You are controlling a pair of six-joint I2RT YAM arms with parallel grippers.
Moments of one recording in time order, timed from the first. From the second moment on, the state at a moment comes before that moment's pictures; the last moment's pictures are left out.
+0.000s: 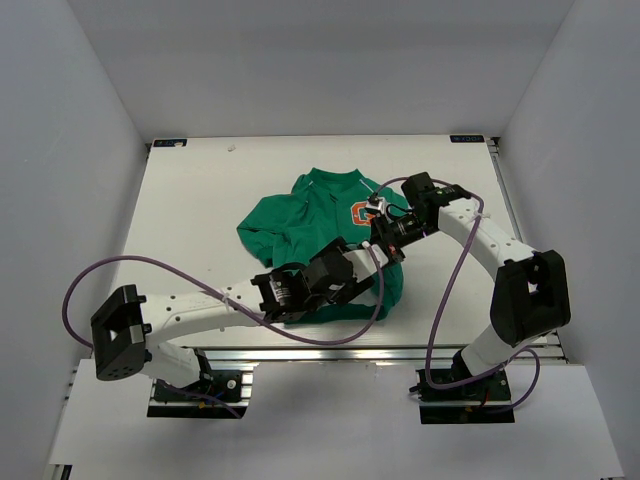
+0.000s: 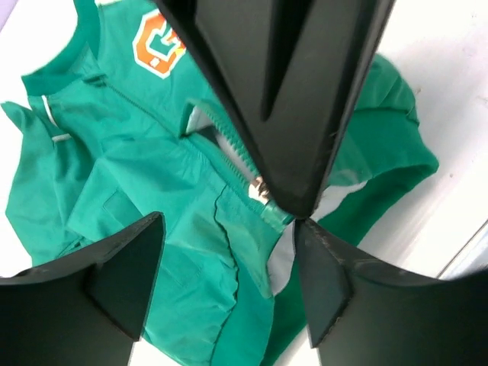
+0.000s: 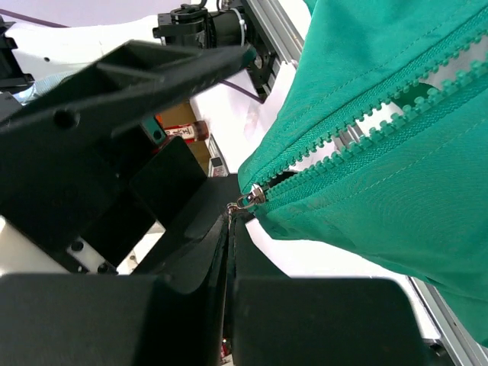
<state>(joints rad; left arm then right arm) -1.20 1.39 1.00 -0.19 -0.45 0.14 0.38 1.59 1.23 -1.01 -1.16 0.12</state>
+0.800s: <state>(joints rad) -1.25 1.34 0.97 -0.06 -0.48 0.21 0.35 1.54 1.23 -0.82 -1.13 0.37</state>
